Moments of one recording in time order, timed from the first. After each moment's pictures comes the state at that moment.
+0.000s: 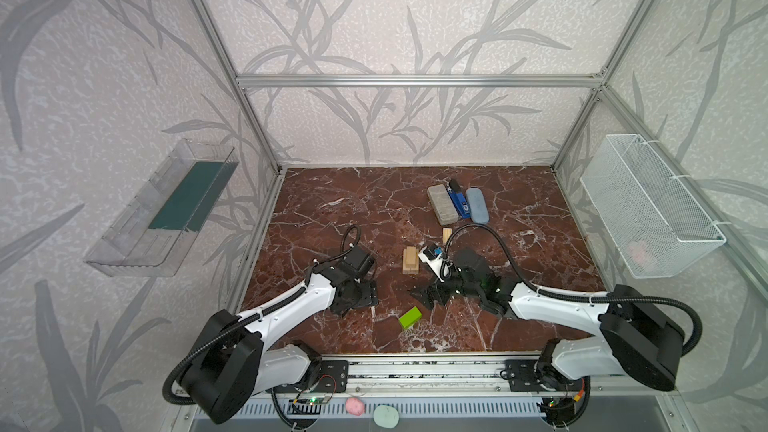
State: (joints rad) left arm -0.57 1.24 0.63 -0.75 -0.05 -0.77; right arm 0.86 1.38 0.58 0.25 -0.27 0.17
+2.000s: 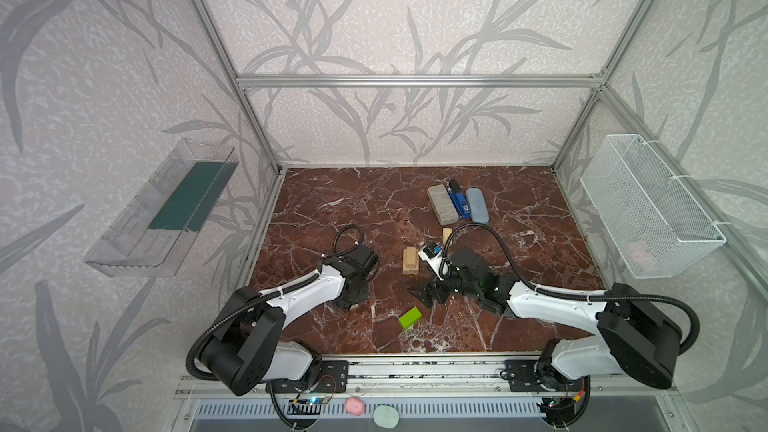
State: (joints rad) left arm -0.54 1.37 0.65 -0.72 -0.18 -0.90; right arm 0.86 1.39 0.59 0.23 -0.23 0.20
